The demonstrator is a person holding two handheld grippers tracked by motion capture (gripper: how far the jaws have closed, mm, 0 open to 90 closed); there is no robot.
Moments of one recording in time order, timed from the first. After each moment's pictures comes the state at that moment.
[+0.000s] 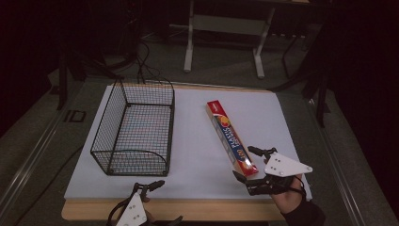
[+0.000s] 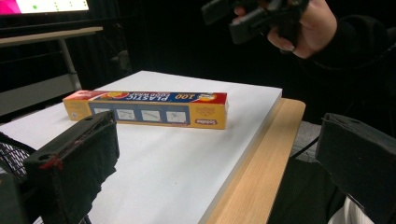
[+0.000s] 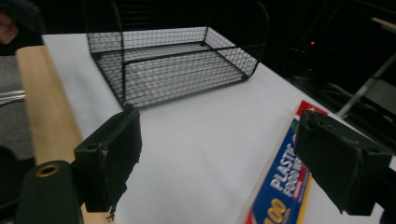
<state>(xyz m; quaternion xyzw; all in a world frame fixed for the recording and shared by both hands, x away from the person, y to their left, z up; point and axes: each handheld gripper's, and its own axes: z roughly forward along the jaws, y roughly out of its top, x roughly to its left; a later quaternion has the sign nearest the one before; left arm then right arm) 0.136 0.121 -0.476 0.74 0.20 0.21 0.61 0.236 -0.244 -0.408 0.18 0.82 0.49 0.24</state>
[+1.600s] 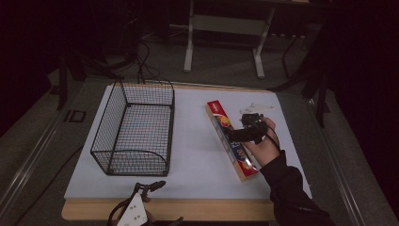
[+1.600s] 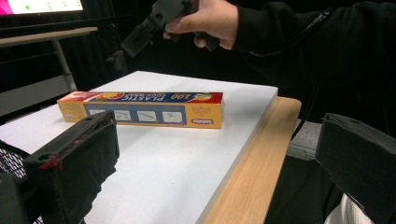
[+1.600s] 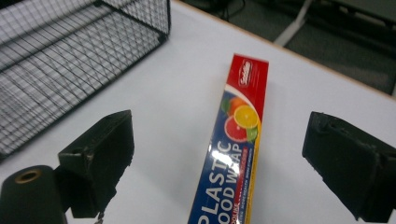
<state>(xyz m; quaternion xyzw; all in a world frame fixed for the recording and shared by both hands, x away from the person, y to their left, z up) 0.136 0.120 -0.476 0.74 0.19 0.21 0.61 0.374 -0.202 -0.411 0.39 0.82 0.37 0.21</state>
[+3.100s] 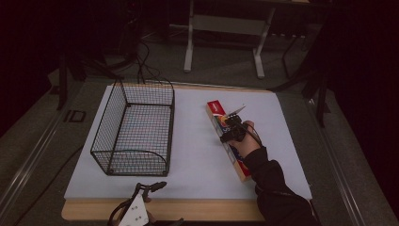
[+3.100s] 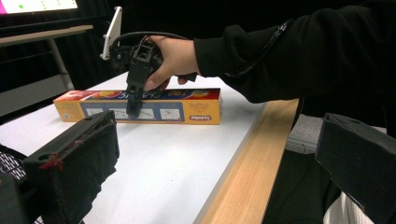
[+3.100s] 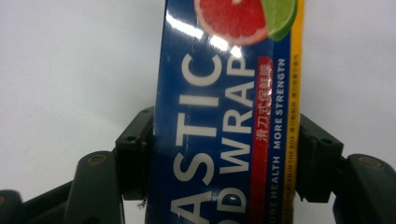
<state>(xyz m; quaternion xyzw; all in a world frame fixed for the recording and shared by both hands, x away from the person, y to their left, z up) 0.137 0.119 -0.477 0.75 0.18 0.21 0.60 0.441 -0.178 -0.499 0.52 0.84 0.15 0.10</state>
